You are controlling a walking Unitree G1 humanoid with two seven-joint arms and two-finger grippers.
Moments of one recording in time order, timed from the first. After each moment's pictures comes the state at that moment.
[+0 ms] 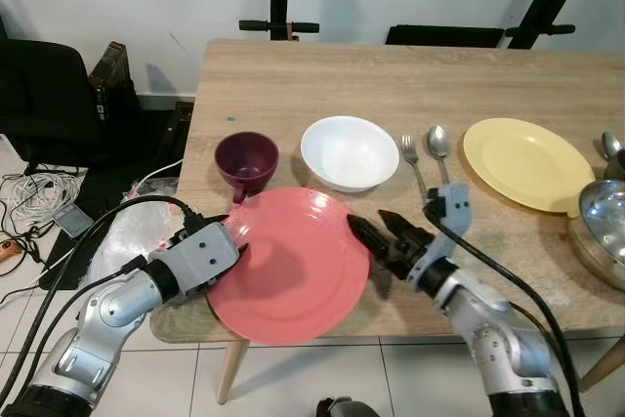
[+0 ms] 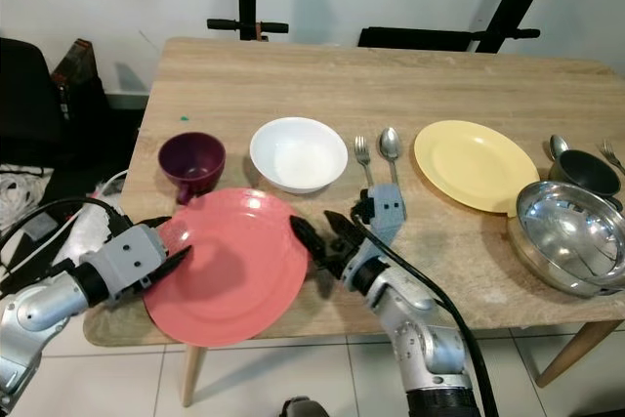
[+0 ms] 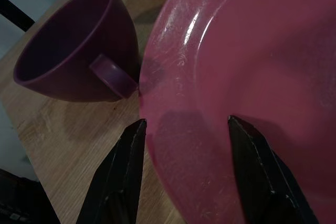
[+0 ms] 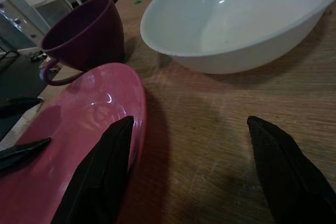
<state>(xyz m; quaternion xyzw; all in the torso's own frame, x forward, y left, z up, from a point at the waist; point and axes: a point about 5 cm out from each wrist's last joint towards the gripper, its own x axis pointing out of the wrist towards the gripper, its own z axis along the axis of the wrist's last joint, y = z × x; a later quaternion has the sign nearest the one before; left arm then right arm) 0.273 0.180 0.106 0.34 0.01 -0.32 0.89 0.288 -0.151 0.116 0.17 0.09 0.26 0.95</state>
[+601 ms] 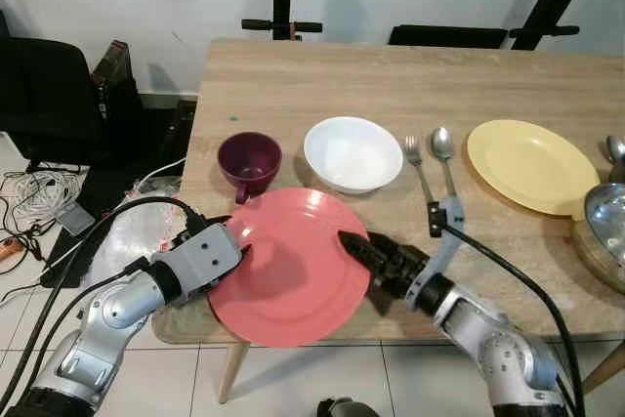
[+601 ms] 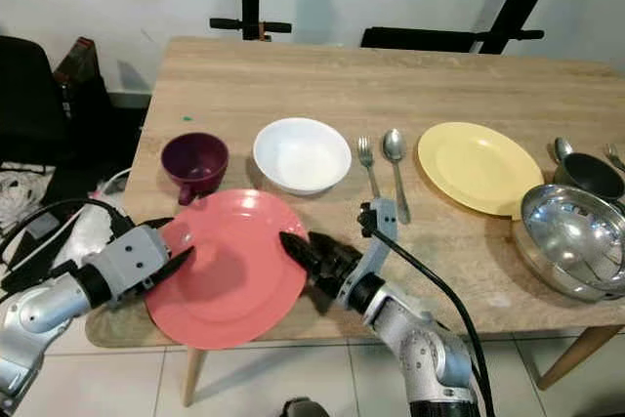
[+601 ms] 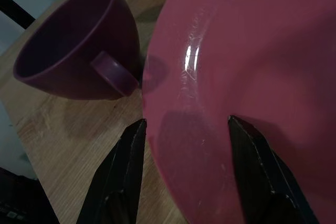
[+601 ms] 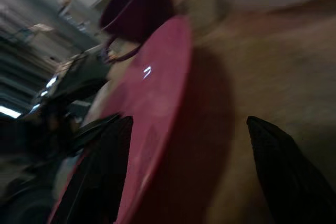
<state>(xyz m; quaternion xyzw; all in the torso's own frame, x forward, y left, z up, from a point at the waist) 0.271 0.177 0.107 0.34 0.00 -0.32 0.89 0.264 -0.134 0.105 0.29 0.15 0.33 0.88</state>
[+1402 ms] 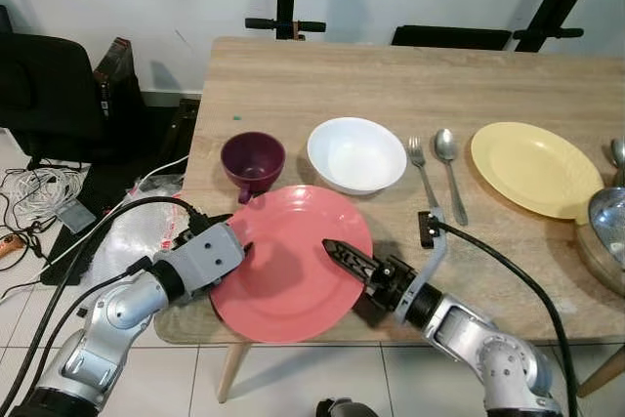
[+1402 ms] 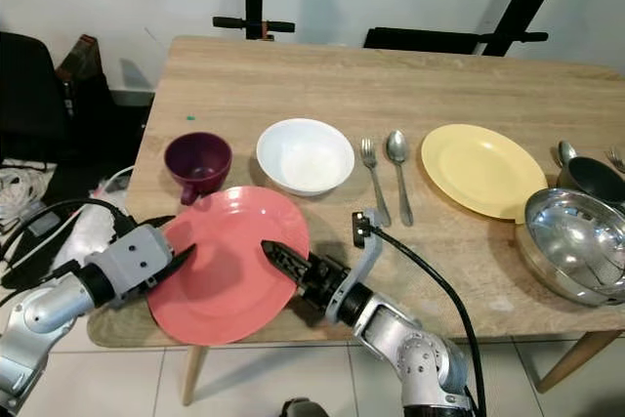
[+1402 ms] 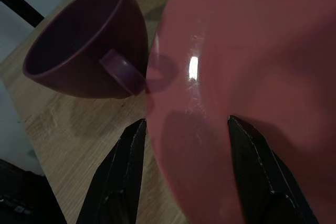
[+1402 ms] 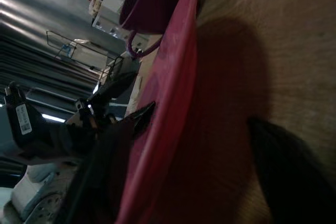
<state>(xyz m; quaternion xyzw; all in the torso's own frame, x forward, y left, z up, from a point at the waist) 0.273 0.175 0.107 0.34 0.00 -0.30 0.89 0.260 -0.118 0.100 0.40 0.20 0.35 0.83</state>
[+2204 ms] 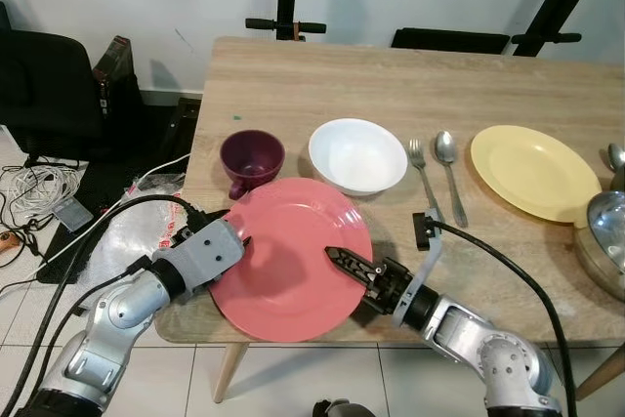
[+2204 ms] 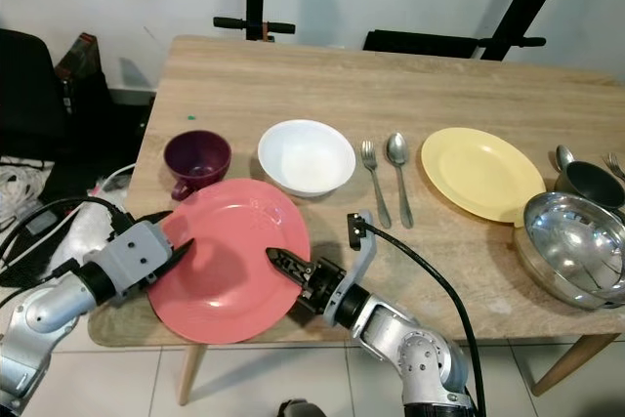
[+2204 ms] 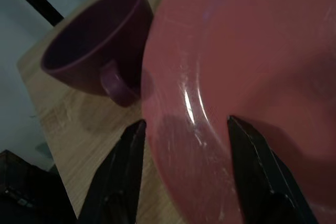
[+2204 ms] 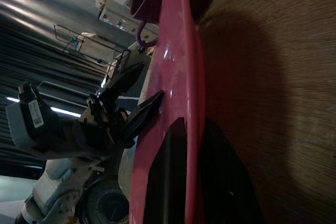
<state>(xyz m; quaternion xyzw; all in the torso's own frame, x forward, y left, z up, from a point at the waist) 0.274 0.170 0.114 0.32 -0.04 -0.28 0.90 0.257 -0.120 0.105 0.41 0.20 0.36 0.81</state>
